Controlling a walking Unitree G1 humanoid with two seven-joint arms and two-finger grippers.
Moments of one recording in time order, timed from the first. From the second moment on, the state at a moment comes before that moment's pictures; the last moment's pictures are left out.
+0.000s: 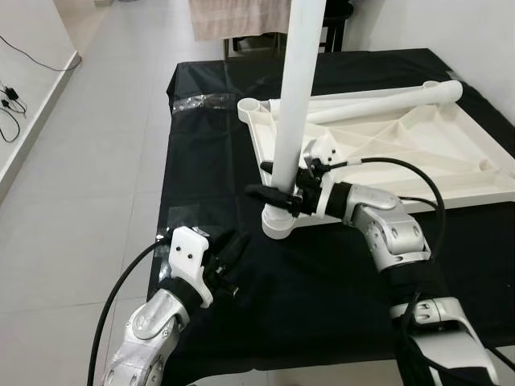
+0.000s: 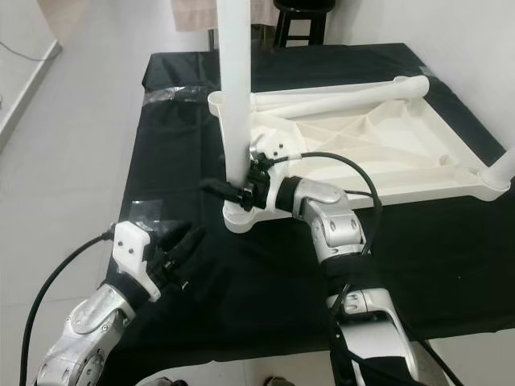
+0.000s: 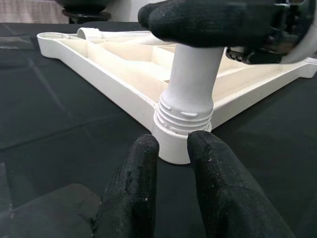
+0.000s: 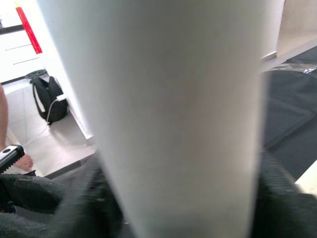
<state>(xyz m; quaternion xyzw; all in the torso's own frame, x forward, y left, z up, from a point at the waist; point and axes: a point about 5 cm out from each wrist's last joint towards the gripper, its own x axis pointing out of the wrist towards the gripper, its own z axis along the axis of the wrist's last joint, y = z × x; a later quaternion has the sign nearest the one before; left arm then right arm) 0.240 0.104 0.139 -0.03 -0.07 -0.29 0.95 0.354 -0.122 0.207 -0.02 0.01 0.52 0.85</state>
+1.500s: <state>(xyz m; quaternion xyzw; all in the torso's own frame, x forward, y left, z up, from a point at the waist) 0.241 0.104 0.136 -0.01 -0.07 -0.29 0.95 0.344 -0.109 0.197 -0.05 0.03 0.42 0.91</state>
